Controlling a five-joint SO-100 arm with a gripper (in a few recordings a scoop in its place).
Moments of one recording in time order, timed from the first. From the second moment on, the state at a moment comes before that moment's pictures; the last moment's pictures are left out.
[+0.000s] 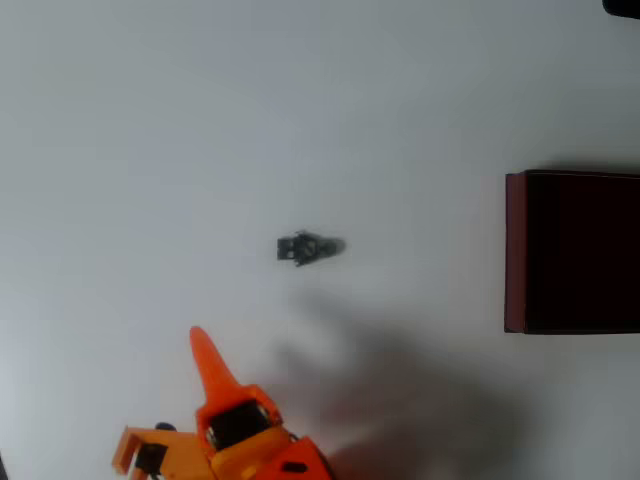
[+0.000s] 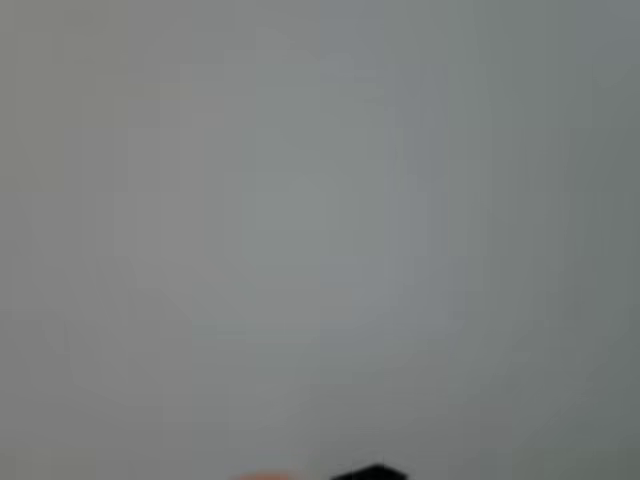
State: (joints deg) arm -34.5 193.0 168.8 72.1 10.0
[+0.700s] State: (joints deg) arm -19.2 141.7 149.0 61.7 9.4
